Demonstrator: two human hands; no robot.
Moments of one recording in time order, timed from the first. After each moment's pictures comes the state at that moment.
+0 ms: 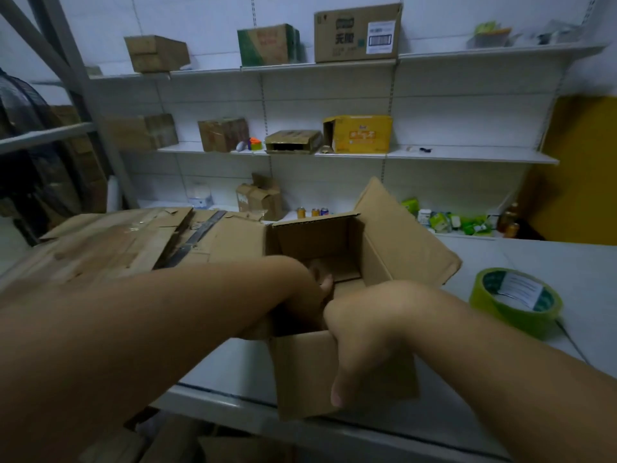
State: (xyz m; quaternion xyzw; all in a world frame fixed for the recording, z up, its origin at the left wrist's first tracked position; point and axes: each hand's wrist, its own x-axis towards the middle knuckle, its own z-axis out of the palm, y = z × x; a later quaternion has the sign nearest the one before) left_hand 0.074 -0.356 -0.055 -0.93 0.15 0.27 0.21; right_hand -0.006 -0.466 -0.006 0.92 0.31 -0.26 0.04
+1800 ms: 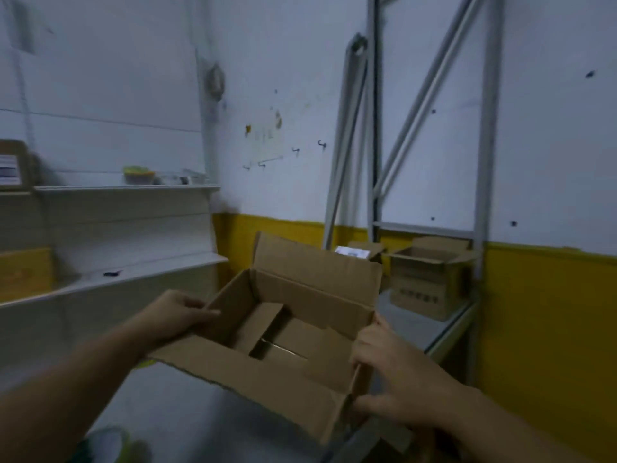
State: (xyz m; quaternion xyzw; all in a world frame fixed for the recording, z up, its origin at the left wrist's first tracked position) left_hand 0.079 -0.703 0.054 -0.84 0.41 0.11 -0.33; right_hand -0.220 -0.885 0.004 0.99 -0.07 0.15 0.00
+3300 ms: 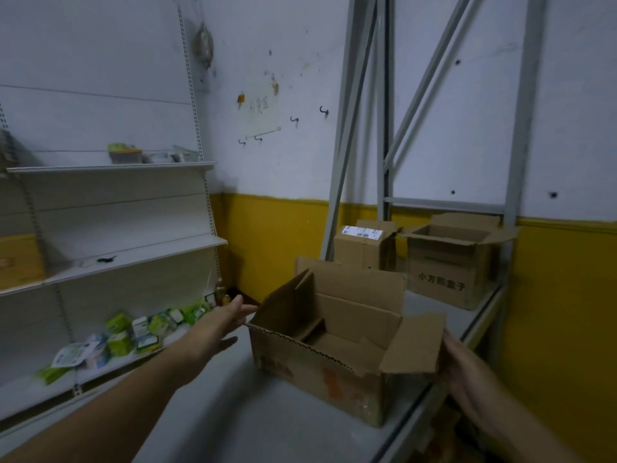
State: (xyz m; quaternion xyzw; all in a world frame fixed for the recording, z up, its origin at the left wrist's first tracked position) left_hand 0.099 -0.799 -0.028 -0.71 0.39 0.26 -0.53; right_hand -0.196 -1.007 -0.087 0.54 -0.31 0.37 -0.69
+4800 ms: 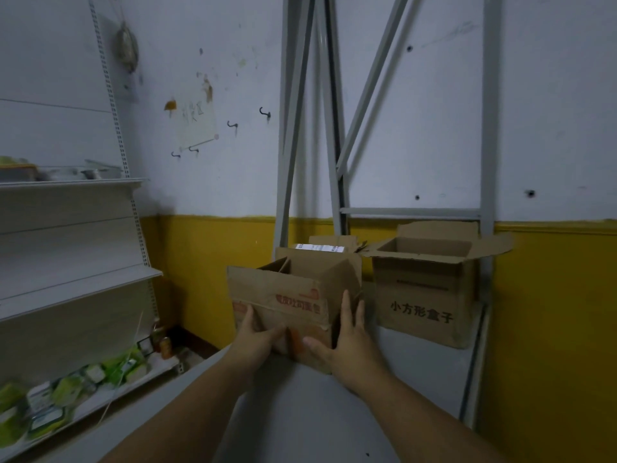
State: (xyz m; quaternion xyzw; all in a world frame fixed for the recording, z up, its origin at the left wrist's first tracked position) left_hand 0.107 -1.067 -0.072 -0.64 0.38 0.29 -0.60; right_hand -0.038 -1.149 -0.095 0.81 -0.42 0.29 -0.30
